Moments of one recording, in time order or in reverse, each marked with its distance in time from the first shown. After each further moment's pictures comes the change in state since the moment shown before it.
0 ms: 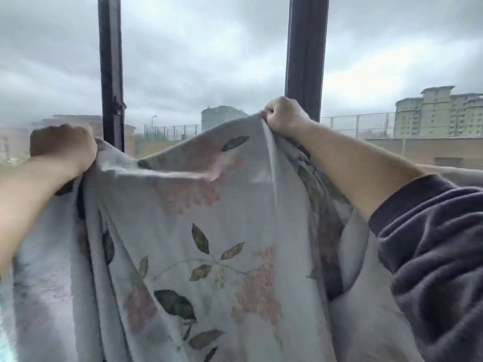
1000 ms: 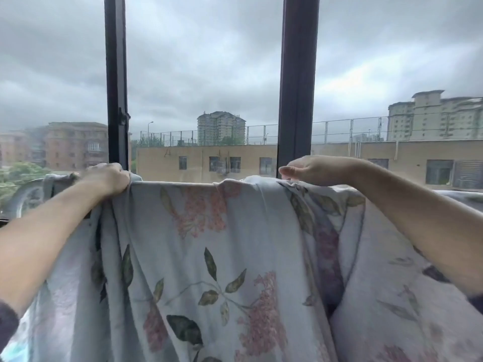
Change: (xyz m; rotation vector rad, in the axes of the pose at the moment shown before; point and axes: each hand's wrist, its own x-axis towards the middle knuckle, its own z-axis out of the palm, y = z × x) left_hand -0.072 0.046 -0.043 -0.292 -0.427 -0.033; right_hand -0.116 0.029 -0.050 -0.132 -0.634 -0.122
